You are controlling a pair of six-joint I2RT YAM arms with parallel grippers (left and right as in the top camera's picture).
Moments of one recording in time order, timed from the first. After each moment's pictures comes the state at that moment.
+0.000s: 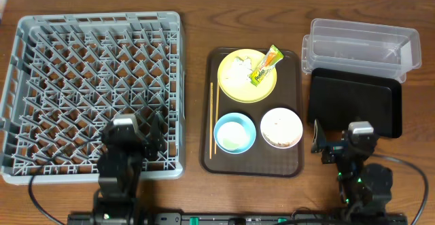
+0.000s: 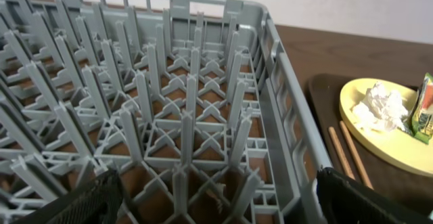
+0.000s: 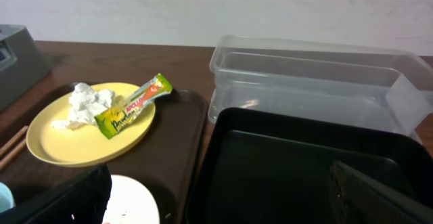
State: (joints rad) left arm -0.03 0.35 0.20 -0.19 -0.01 -0.15; right arm 0.05 0.18 0.18 -0.21 -0.03 0.01
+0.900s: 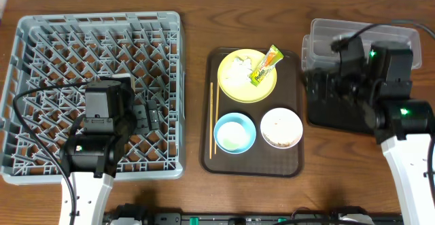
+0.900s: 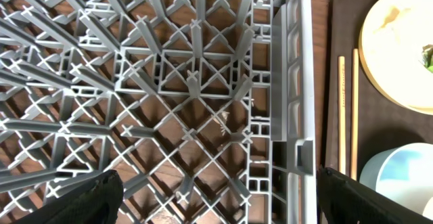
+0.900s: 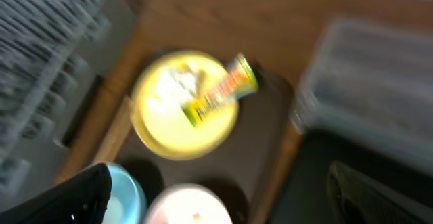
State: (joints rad) left arm -0.03 0.98 0.94 -0.88 0.00 -0.15; right arm 0.06 1.22 1.18 -0.69 -0.36 -0.04
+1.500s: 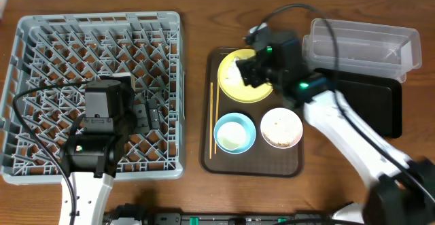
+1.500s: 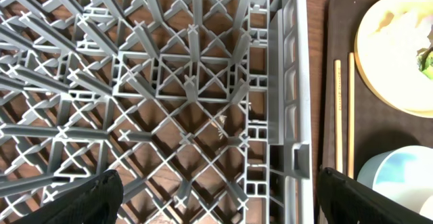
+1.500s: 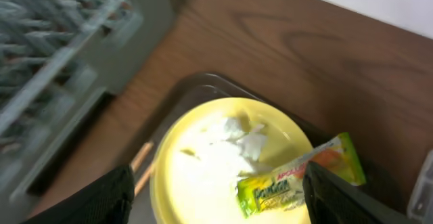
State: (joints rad) left arm -0.03 0.98 0.94 -0.87 0.01 -0.15; right arm 0.49 1.64 1.18 -0.23 -0.03 0.03
